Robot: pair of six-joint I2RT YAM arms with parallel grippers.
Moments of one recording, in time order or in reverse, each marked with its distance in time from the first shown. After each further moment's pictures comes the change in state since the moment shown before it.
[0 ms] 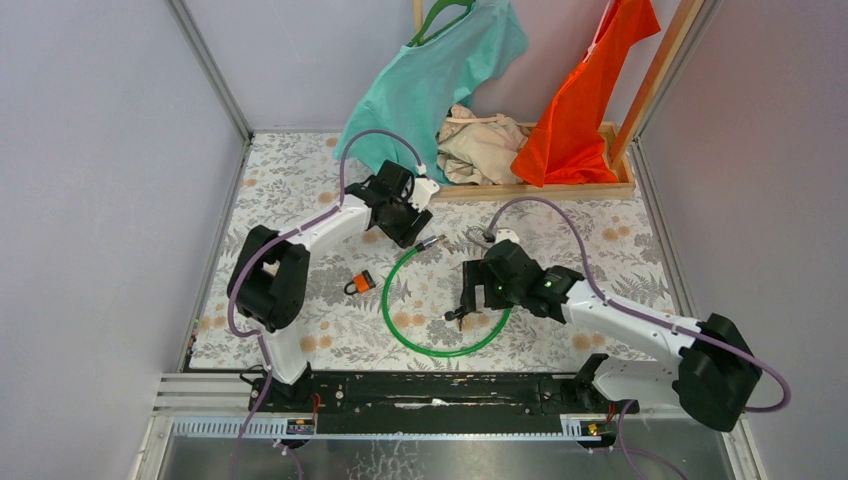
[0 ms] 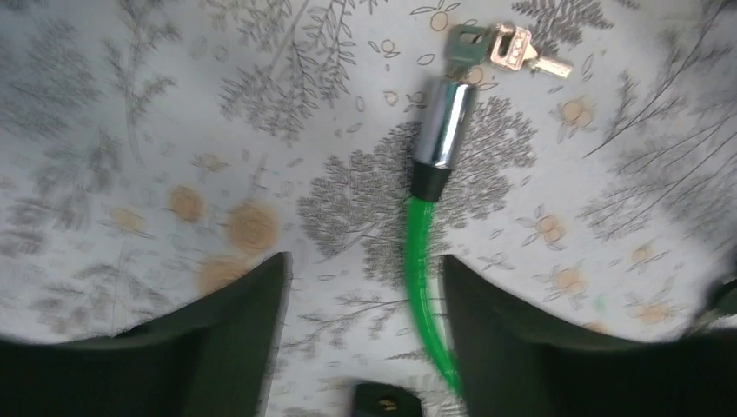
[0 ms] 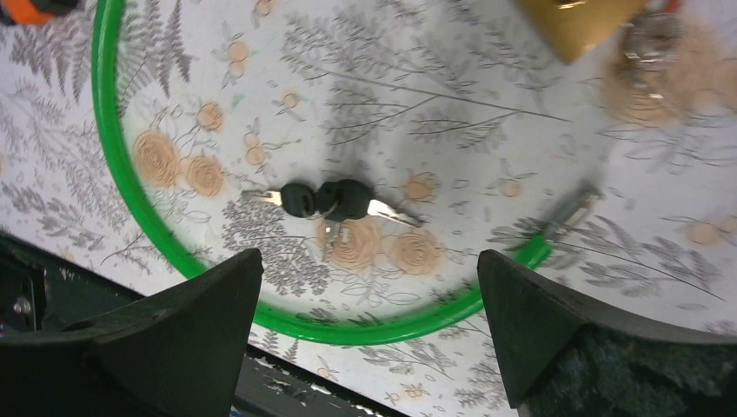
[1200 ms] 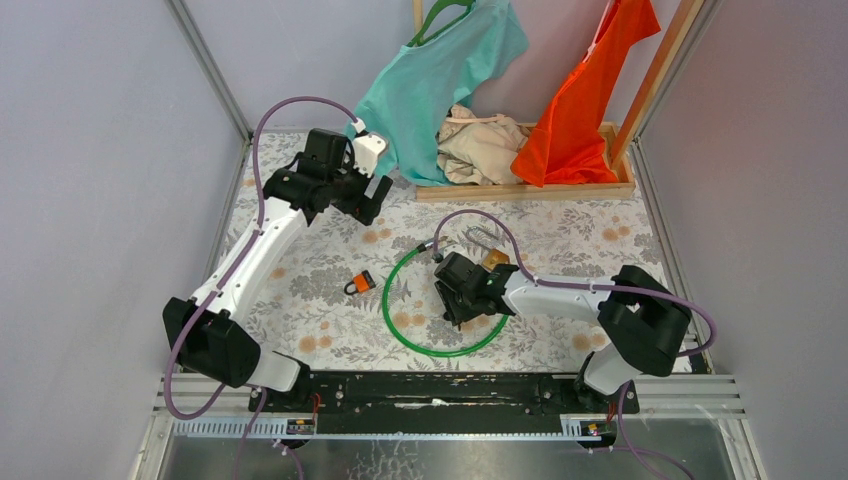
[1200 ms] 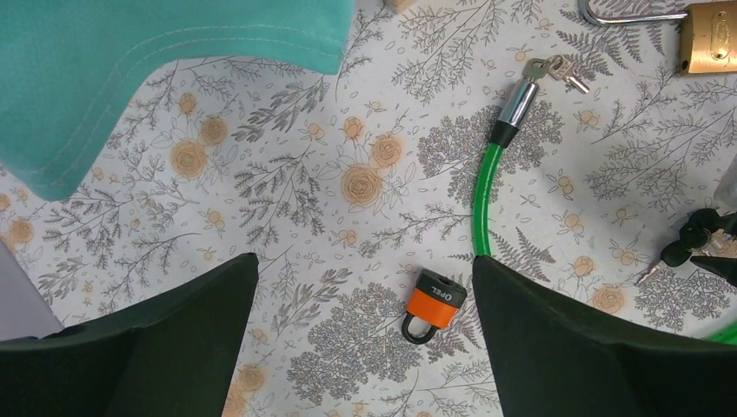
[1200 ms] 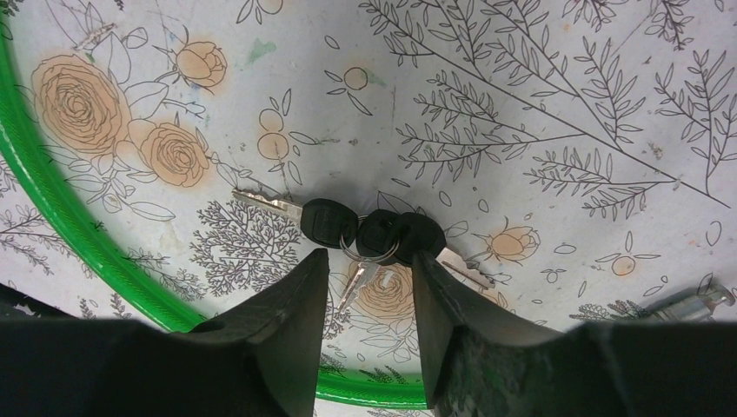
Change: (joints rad) left arm 0.165 -0.381 0.108 -0.257 -0.040 -0.008; right arm 0.163 0.388 0.151 0.035 0.035 -0.139
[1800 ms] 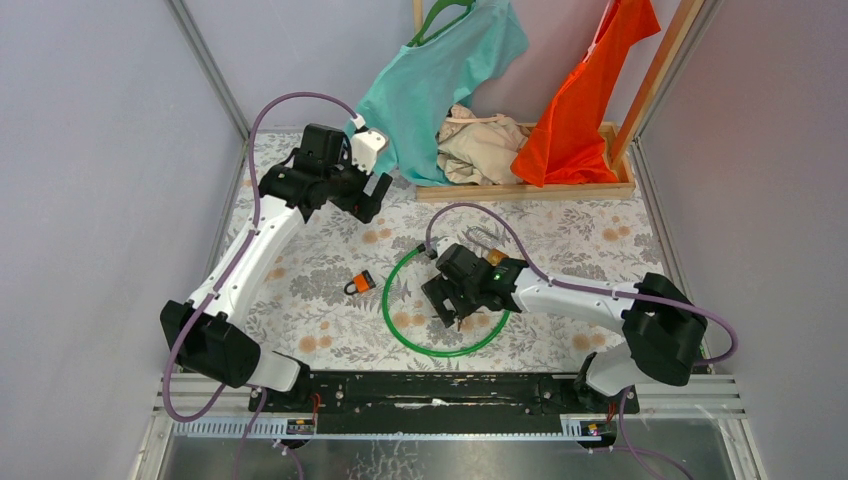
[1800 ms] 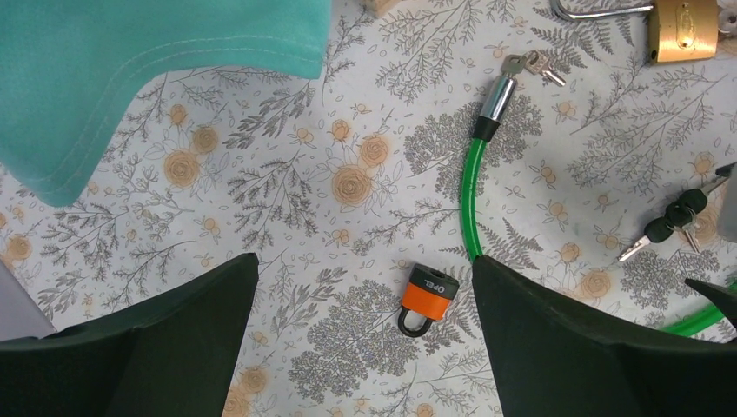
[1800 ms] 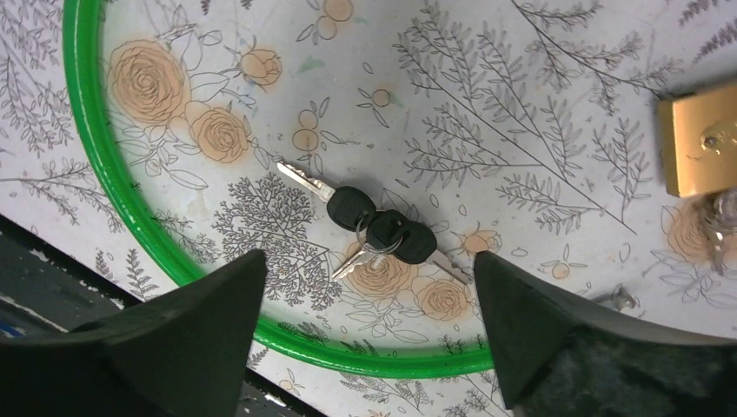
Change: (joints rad) left arm 0.008 -0.001 0.044 -0.041 0.048 0.027; right arm 0.005 -0.081 0.056 -0.064 -0.020 -0.200
